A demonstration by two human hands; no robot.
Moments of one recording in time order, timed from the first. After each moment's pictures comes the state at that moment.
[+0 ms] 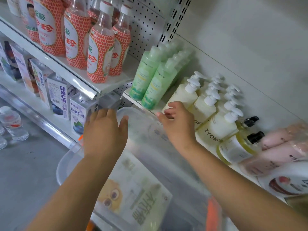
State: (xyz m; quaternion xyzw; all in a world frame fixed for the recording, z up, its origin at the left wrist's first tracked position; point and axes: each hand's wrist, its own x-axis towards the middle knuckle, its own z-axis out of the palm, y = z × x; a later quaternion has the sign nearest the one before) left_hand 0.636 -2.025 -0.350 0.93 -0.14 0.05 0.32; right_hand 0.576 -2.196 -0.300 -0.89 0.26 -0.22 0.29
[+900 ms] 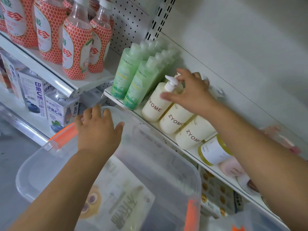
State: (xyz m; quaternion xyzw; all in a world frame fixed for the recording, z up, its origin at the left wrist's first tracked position) left_hand 0.634 -2.068 -0.355 0.96 -0.18 0.04 0.21; right_hand 0.590 -2.281 -0.195 -0.97 0.21 -0.08 0.04
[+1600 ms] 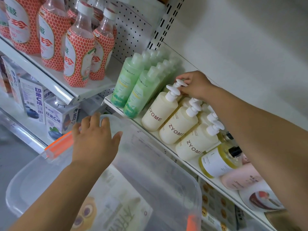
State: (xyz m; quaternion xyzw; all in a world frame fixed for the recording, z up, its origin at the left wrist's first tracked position) left_hand 0.639 -2.067 -0.367 0.95 -0.20 0.07 0.23; right_hand 0.653 -2.355 -0.179 -0.96 0.23 -0.05 0.17
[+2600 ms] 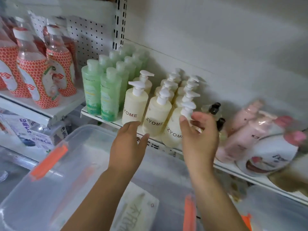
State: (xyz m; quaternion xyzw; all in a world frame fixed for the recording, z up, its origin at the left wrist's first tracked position) left_hand 0.573 -2.154 -0.322 0.84 -0.30 -0.02 0.45; right_hand 0.466 -2.260 -0.260 -0.68 0.40 -0.49 0.38
